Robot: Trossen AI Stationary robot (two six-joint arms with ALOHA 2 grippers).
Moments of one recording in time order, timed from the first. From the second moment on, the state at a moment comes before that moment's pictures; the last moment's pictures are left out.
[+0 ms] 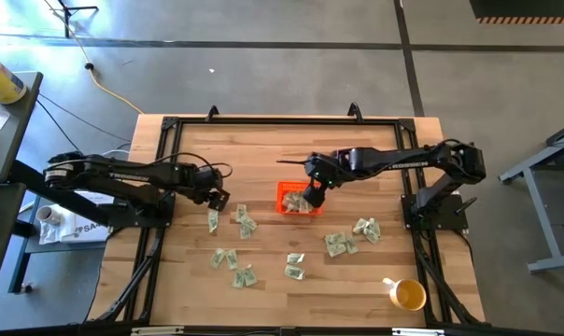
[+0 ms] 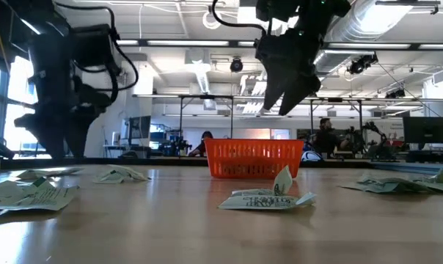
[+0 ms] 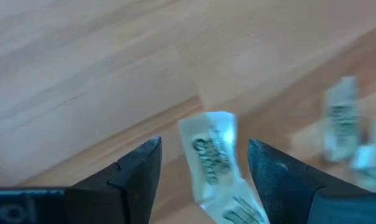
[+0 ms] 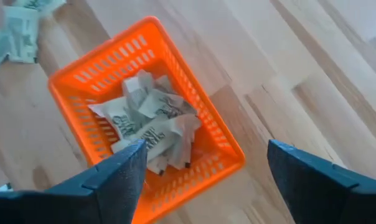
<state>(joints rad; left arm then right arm) 0.15 1.11 0.49 -0.67 -0.04 -0.99 -0.10 1.60 1.19 -0.70 0.14 0.48</state>
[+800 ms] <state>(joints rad) 0.15 1.29 0.55 -0.44 -0.32 -0.76 -0.10 1.54 1.19 -0.78 0.36 0.49</state>
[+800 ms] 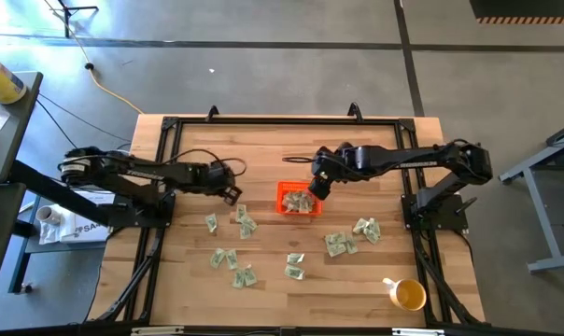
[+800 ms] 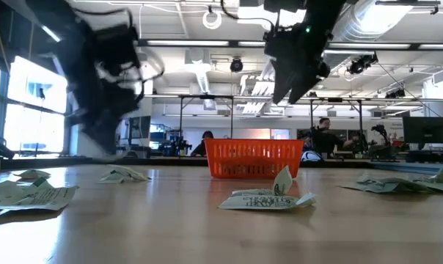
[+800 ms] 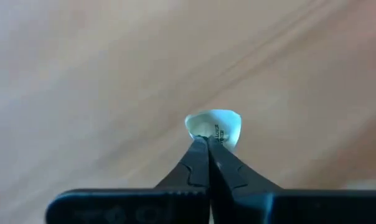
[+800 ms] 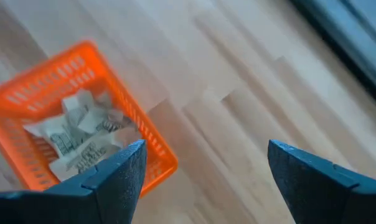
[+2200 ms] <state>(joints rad) 0.19 1.65 1.36 -0.89 0.01 -0.14 0.30 1.28 0.70 -0.84 0.09 0.45</state>
